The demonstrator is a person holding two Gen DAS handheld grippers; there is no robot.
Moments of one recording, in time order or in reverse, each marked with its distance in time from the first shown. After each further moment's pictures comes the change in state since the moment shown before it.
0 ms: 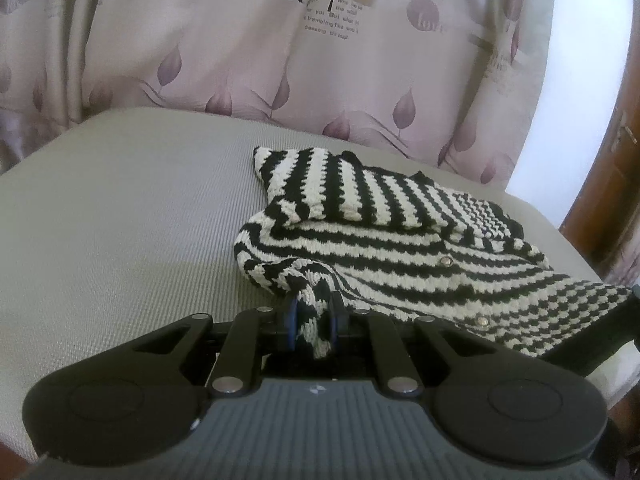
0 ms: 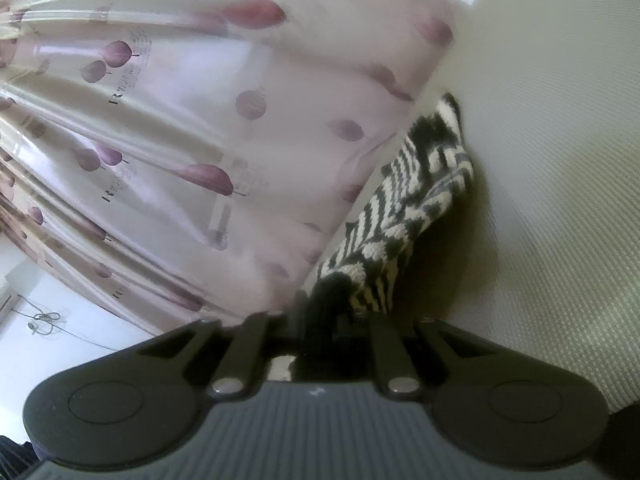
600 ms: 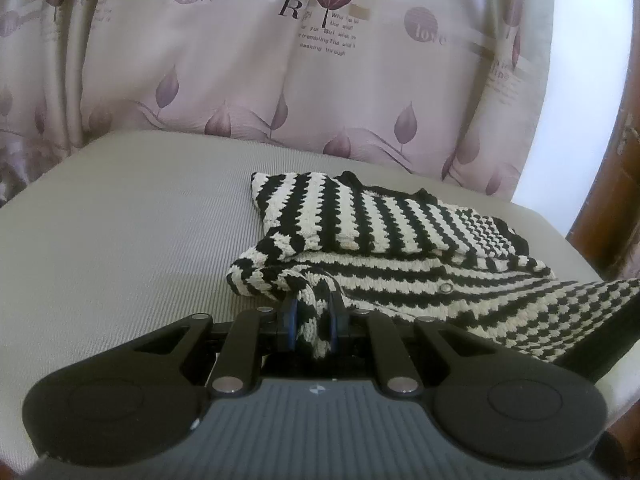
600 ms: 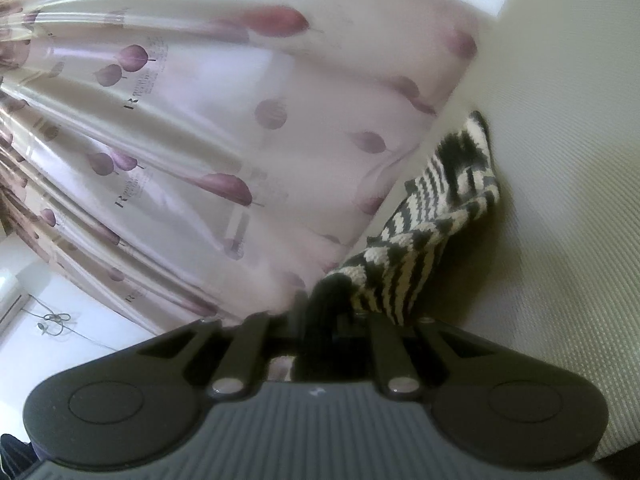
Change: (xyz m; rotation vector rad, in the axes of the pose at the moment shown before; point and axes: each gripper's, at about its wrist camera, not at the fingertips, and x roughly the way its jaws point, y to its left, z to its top) left arm 0.002 -0.015 0.021 0.029 -0.028 0.030; right arm 0.006 0.013 0.017 -0.019 -0.014 0.044
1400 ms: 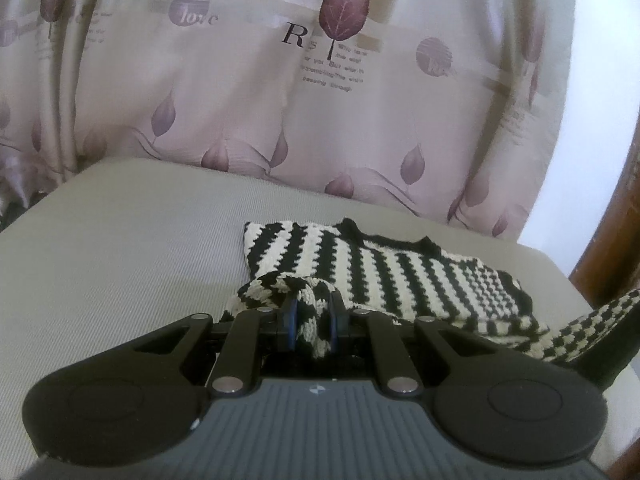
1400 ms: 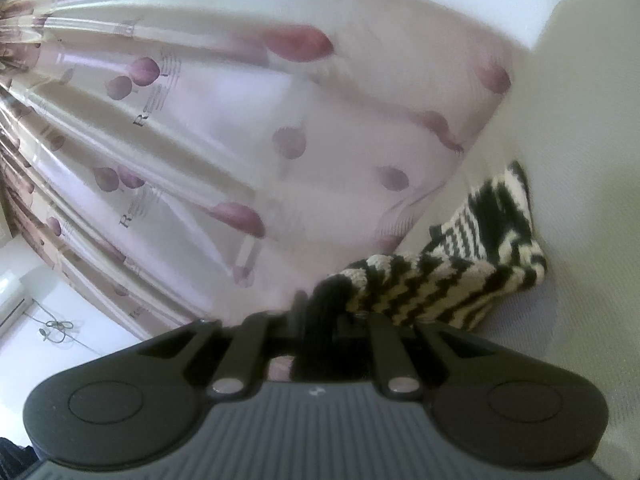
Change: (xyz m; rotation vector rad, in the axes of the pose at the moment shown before) left arm 0.024 -0.007 0.059 -0.046 -0.046 0.012; right arm 0.034 0.017 0.054 -0.043 -0.045 0.028
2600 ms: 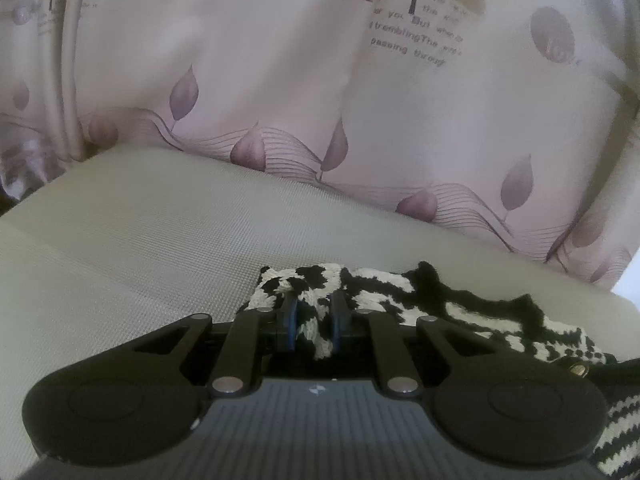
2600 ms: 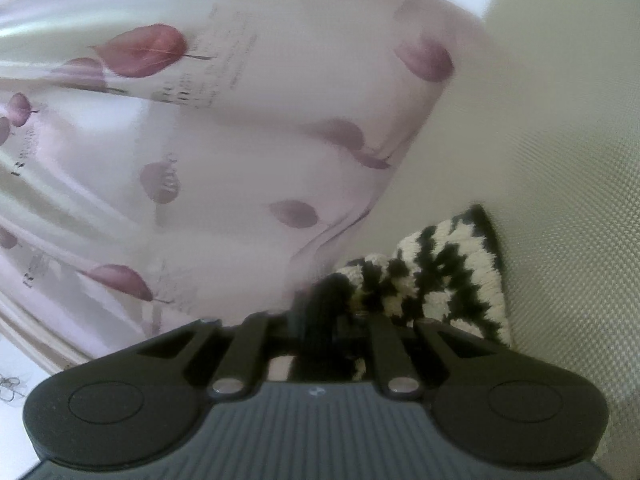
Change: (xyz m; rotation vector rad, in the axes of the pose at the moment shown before) left arm 0.170 0.000 0.052 -0.095 0.042 0.219; right arm 0.146 -0.105 0.071 0.126 -0.007 -0.191
